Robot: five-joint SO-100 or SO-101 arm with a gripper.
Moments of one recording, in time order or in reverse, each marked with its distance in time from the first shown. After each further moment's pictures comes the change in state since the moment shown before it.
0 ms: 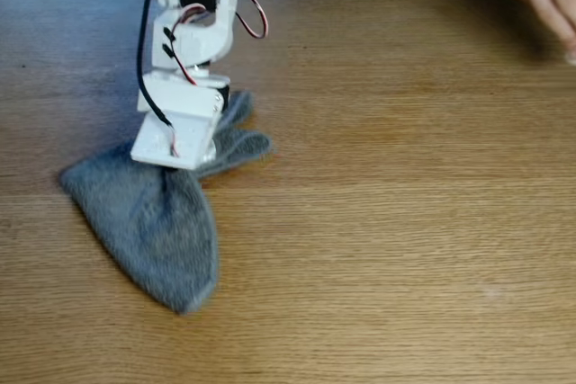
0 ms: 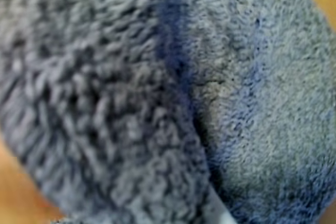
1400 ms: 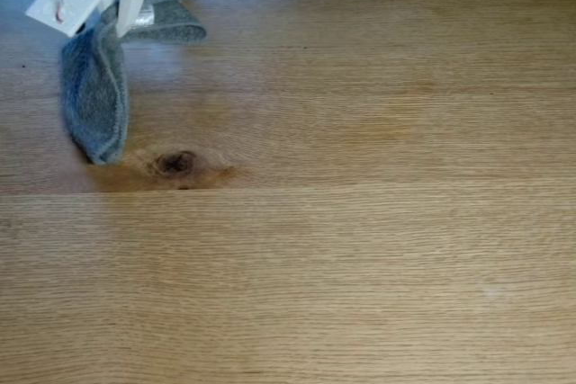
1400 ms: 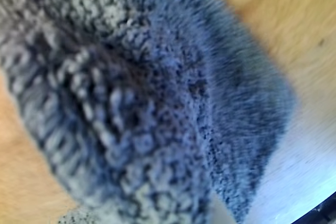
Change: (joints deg) arm 26.0 41.4 37.1 17.7 -5.4
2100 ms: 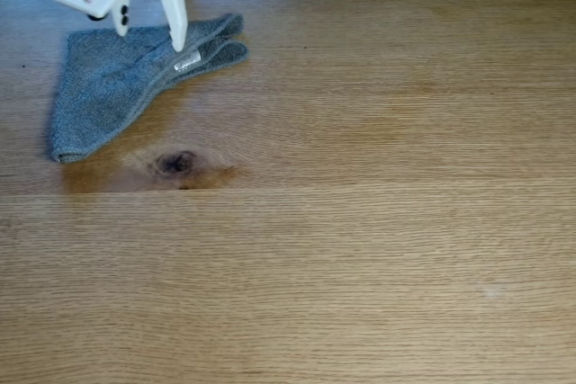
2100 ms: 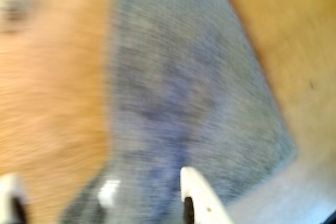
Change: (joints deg) arm -11.3 11.5 8.8 -8.3 2.6
